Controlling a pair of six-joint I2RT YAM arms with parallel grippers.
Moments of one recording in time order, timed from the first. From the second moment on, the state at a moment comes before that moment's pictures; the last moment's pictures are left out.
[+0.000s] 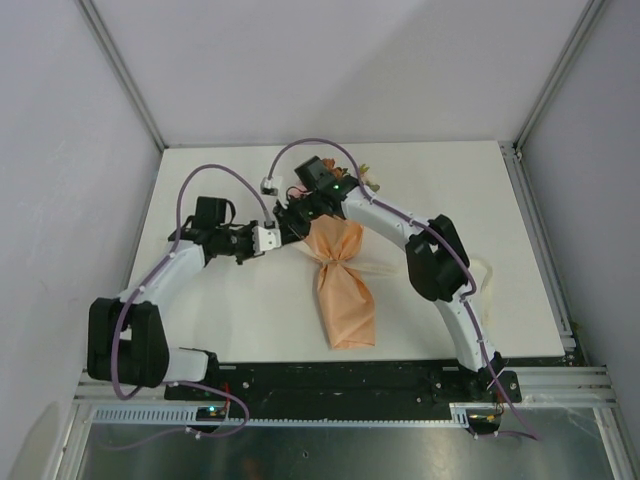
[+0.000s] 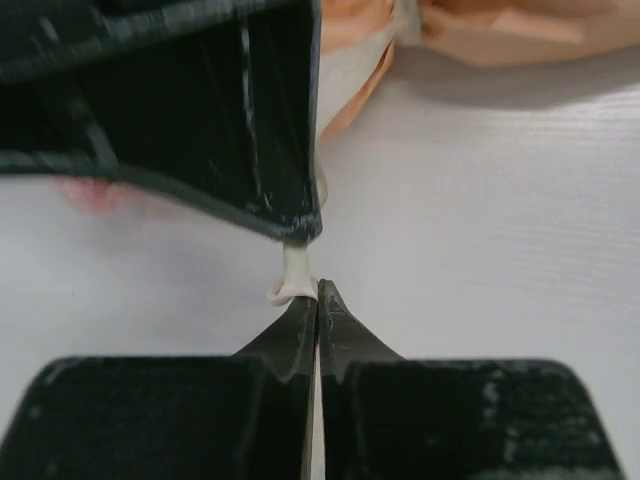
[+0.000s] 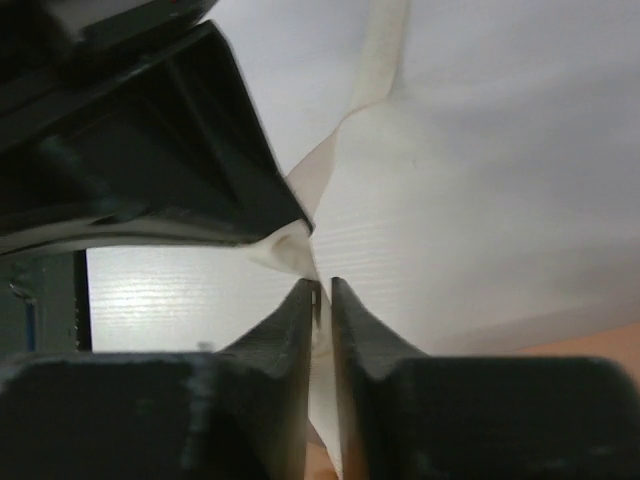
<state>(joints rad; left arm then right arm) -0.12 1.36 0.86 -0.48 0.75 1.26 0.76 2.26 1.99 -0.57 -0.75 -0.28</state>
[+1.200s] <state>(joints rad) -0.44 1.28 0.88 -0.34 0.74 0.86 -0.28 1.71 1.25 -1.01 -0.12 -0.39</state>
